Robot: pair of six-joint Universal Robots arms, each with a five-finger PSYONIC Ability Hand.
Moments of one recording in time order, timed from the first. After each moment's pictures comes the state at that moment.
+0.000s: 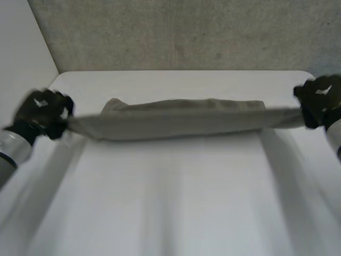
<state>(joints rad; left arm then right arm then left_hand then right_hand) 4.79 -1.67 -1.91 3.58 -1.08 3.47 1.70 -1.50 1.72 -0.17 1.47 2.53 1.48 1.52 1.54 1.53 1.50 1.33 1.34 1.34 1.34 1.18</state>
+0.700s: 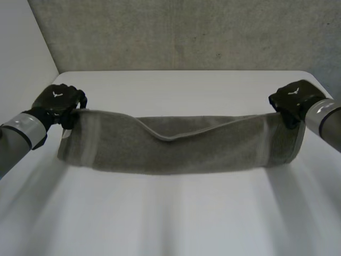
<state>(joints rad) 4.71 -1.99 -1.56 3.39 -1.07 3.52 1.76 -1.14 1.27 0.24 1.43 2.43 1.48 1.52 1.55 1.53 1.50 1.33 1.34 1.34 1.34 1.18</state>
